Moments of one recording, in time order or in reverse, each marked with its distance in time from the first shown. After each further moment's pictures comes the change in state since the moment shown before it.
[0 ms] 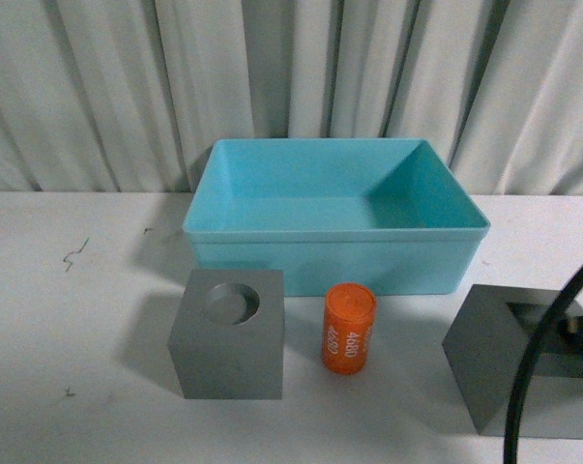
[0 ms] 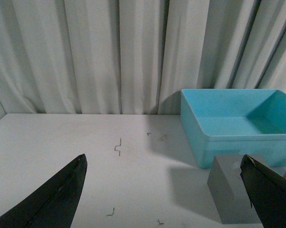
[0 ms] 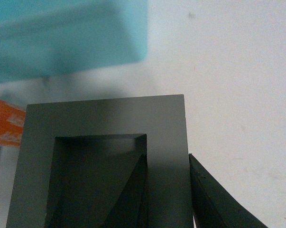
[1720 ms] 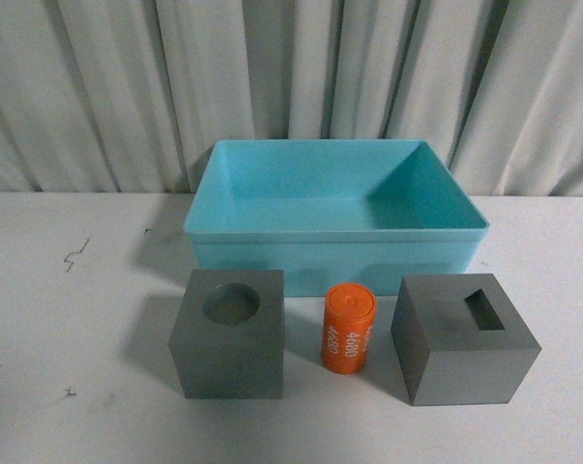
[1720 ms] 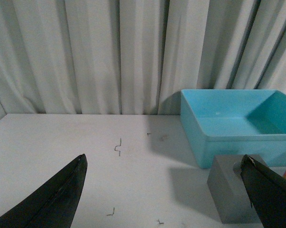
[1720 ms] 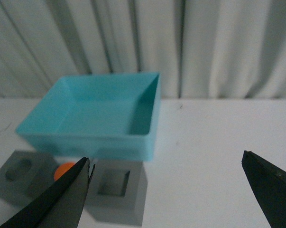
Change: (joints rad) left arm 0.000 0.000 0.000 0.000 0.000 0.000; right arm -0.221 -0.864 -0.169 -0.171 -0.216 -0.114
